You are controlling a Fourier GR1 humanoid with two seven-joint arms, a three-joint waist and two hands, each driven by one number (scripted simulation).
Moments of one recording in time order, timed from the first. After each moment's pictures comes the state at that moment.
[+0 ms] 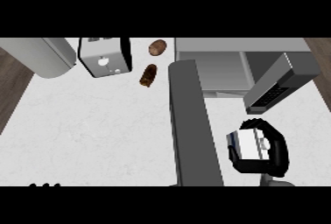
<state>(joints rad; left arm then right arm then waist) 0.81 0.16 -0.28 -2.03 0.28 -0.06 -0.64 0.01 -0.01 -0.06 -1.37 -0.09 0.06 -0.62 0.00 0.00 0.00</state>
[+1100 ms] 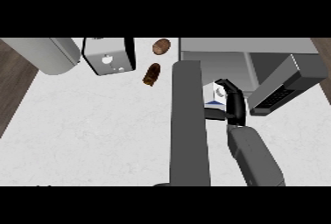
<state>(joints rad) 0.81 0.19 -0.22 -1.98 0.33 -0.11 -0.69 -0.52 -0.01 -0.04 -0.77 -0.04 -0.31 -0.61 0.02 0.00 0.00</state>
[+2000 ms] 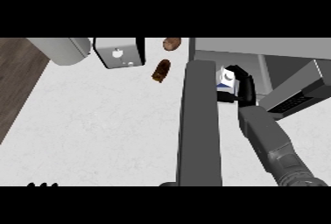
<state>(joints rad) 0.78 0.21 -0.23 -1.97 0.31 -0.14 -0.67 -0.85 -0.14 -0.16 -0.23 0.03 -0.47 -0.75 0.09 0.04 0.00</state>
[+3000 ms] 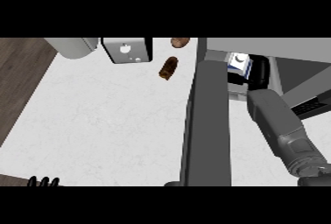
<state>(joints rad) 0.73 0.23 -0.21 -1.95 0.33 -0.16 -0.65 -0.97 -0.21 -0.20 -0.18 0.06 -0.66 -0.84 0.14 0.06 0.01</state>
